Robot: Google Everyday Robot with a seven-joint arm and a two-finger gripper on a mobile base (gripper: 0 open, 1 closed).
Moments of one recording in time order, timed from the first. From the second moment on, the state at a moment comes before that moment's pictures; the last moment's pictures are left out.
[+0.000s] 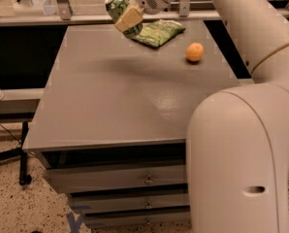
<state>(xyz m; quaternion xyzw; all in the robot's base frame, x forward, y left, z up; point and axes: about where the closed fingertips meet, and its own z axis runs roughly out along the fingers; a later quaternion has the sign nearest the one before) 0.763 0.040 0.968 -0.57 0.69 0.17 0.42</state>
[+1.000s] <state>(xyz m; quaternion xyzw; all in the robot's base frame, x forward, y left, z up) 0.599 0.023 0.852 -0.75 0.64 0.12 0.04</state>
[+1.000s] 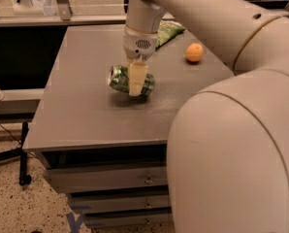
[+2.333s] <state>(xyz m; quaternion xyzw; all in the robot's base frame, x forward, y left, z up) 0.558 0.012 0.830 -0.77 0.63 0.10 -0.06</state>
